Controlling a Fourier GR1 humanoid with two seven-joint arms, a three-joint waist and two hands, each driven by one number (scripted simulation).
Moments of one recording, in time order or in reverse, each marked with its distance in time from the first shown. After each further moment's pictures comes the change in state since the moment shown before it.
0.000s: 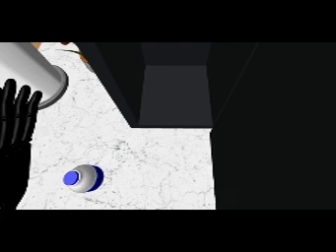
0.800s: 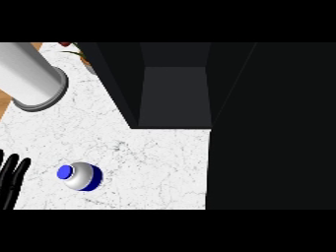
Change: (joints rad) left arm 0.467 -0.010 -0.112 -0.299 0.020 -0.090 0.070; right arm 0.337 0.011 0.070 -0.280 -0.196 0.077 0.233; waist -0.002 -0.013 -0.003
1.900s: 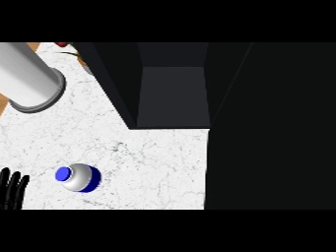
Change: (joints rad) left arm 0.157 -0.060 0.069 0.205 -0.069 0.029 -0.244; right arm 0.306 0.005 0.076 -0.060 0.017 0.088 -0.130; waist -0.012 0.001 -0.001
